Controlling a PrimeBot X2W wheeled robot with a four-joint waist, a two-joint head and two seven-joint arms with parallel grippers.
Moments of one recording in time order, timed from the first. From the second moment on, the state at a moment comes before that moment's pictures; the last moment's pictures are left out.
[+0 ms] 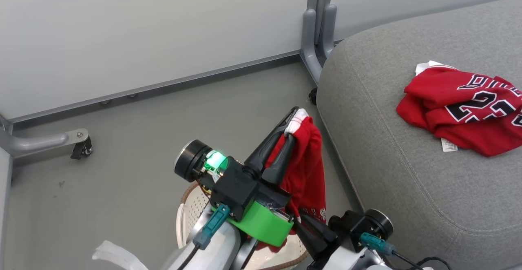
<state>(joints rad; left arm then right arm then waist) -0.35 0.05 -0.66 0.03 -0.19 0.01 -0.26 -0.18 -0.09 0.60 0.29 0.27 0.13 -0.26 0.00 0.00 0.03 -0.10</state>
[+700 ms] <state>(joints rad) -0.30 0.08 -0.62 0.16 -0.18 0.01 -0.26 -0.17 -0.14 0.60 0.28 0.31 0.13 -0.26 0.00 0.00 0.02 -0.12</state>
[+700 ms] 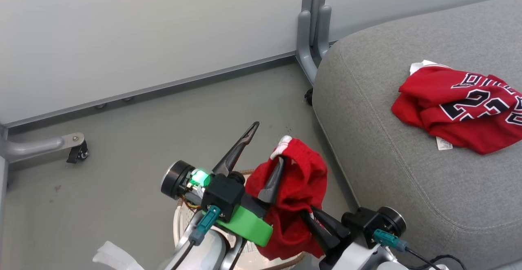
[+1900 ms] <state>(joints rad) -0.24 0.15 -0.65 0.25 -0.20 -0.02 -0.26 -0.13 -0.07 0.12 0.05 0.32 0.13 -0.26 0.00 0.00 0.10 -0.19</state>
